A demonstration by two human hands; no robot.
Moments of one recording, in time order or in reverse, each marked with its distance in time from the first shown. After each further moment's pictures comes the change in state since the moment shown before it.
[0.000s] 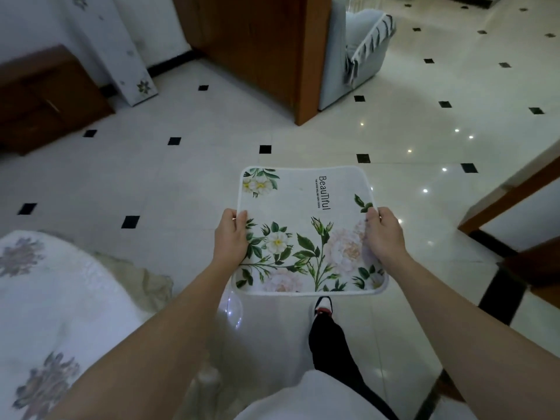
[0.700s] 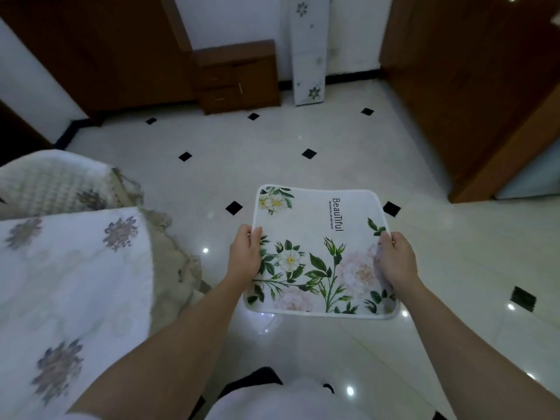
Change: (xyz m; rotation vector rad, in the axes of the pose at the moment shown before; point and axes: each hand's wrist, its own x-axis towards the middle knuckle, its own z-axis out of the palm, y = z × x) left_hand 0.239 0.015 -0.062 -0.032 0.558 -0.368; right_hand 0.294 -0.210 0.233 -0.024 -0.567 -0.244
